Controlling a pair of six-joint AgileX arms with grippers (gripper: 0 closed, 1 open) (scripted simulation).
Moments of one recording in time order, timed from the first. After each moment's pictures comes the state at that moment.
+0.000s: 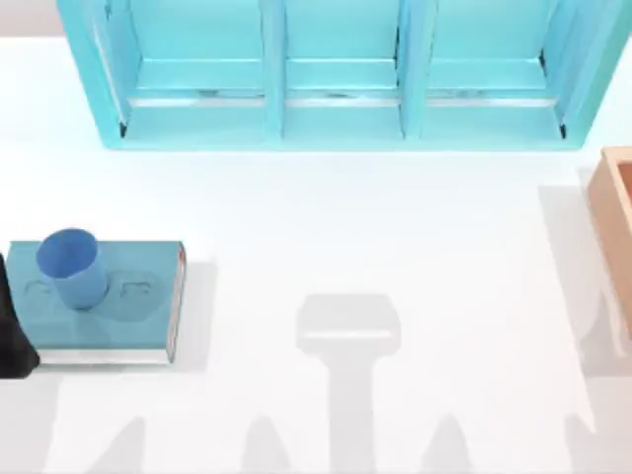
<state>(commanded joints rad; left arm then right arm) 0.00 0.00 0.00 0.00 0.00 0.00 0.00 0.00 0.00 0.00 0.00 0.00</state>
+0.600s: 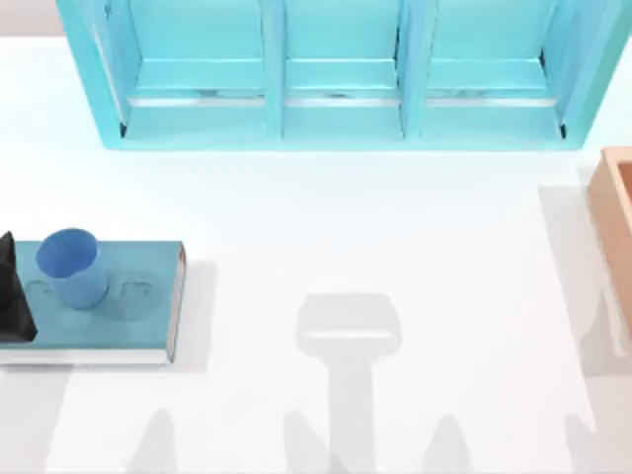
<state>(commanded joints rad) -0.05 0.37 0.35 -0.29 0.00 -0.05 0.00 0.00 0.00 0.00 0.00 0.00</state>
